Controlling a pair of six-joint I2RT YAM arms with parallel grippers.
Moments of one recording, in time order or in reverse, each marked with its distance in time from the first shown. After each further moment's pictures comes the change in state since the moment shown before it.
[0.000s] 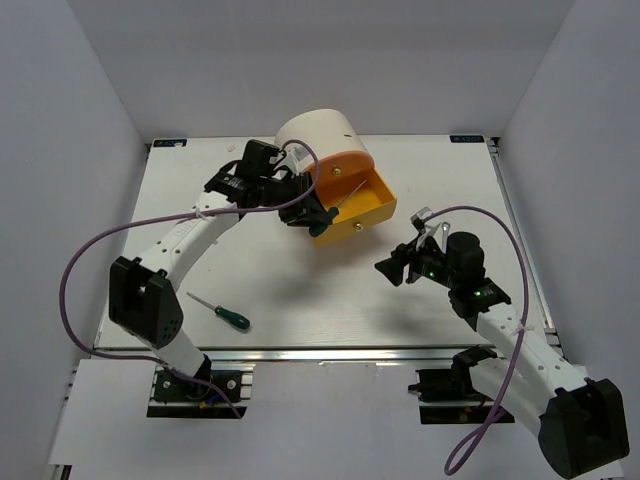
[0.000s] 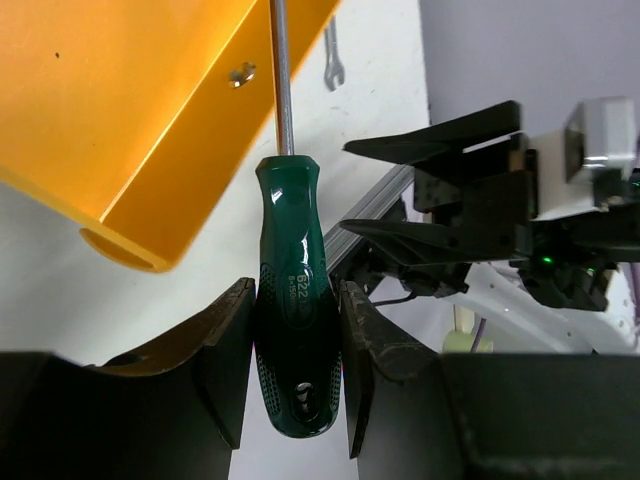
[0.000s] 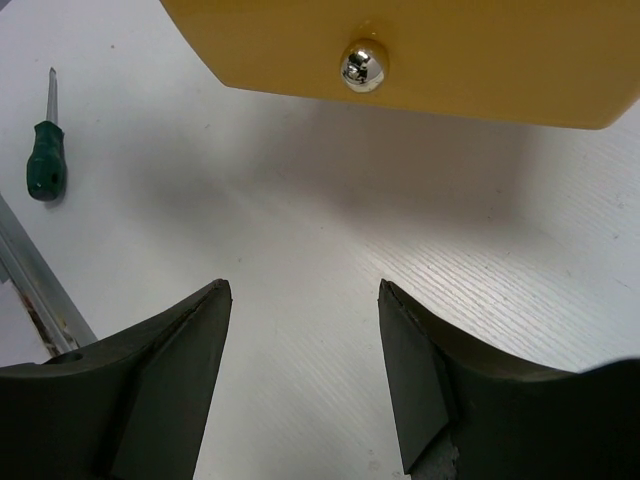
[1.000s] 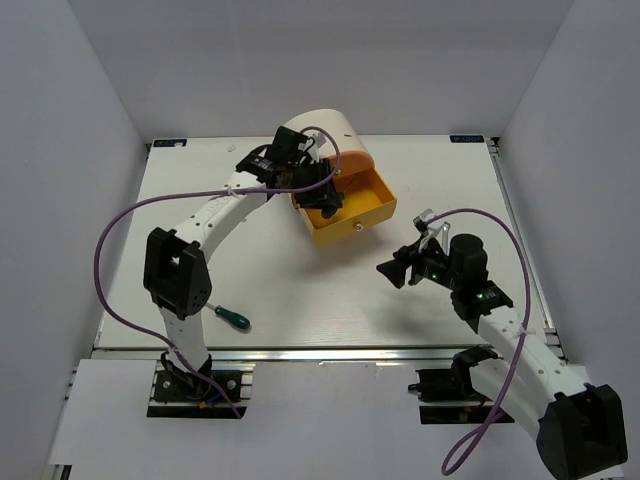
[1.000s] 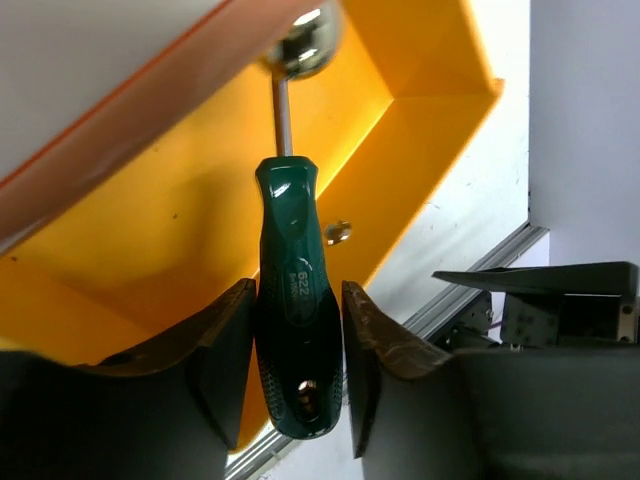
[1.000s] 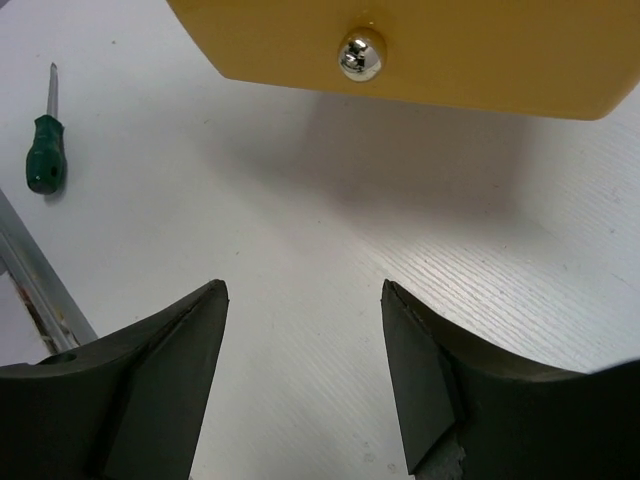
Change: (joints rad) left arm -0.064 0.280 0.270 -0.071 -0.274 0.060; right arm -0.029 -0.024 -0.025 -0.001 -0.018 -0.005
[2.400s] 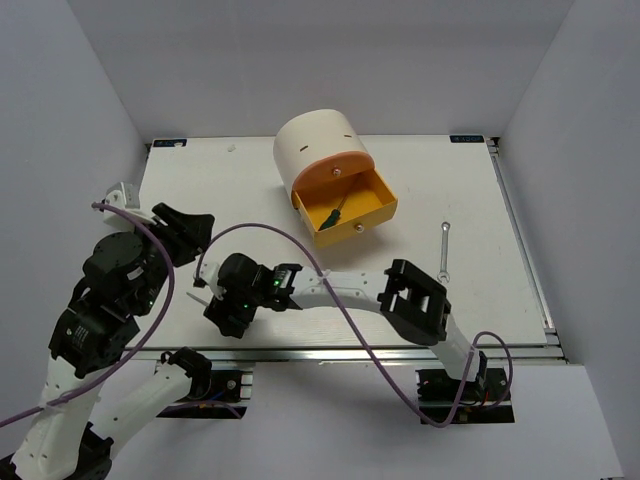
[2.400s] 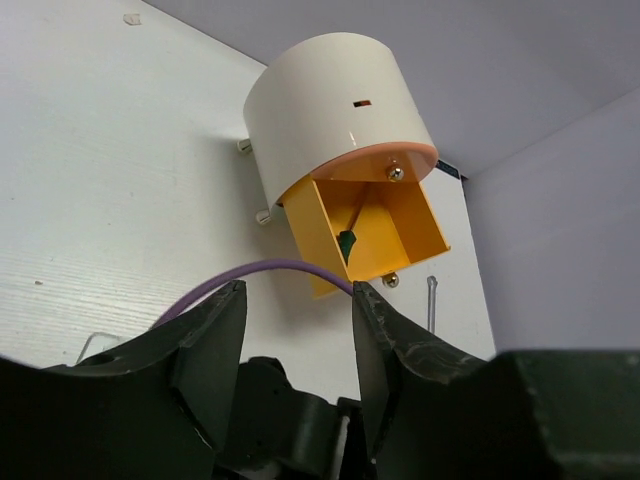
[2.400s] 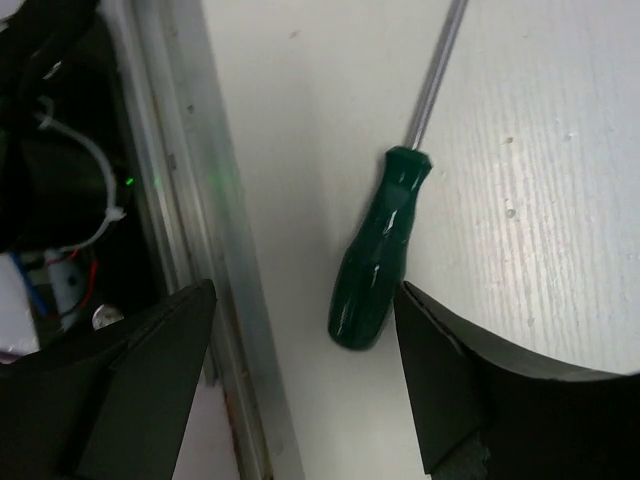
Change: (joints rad) left arm -0.006 -1.202 -0.451 -0.136 -0.763 -0.145; right arm 0.959 1.268 1.228 -0.356 0.292 -0.040
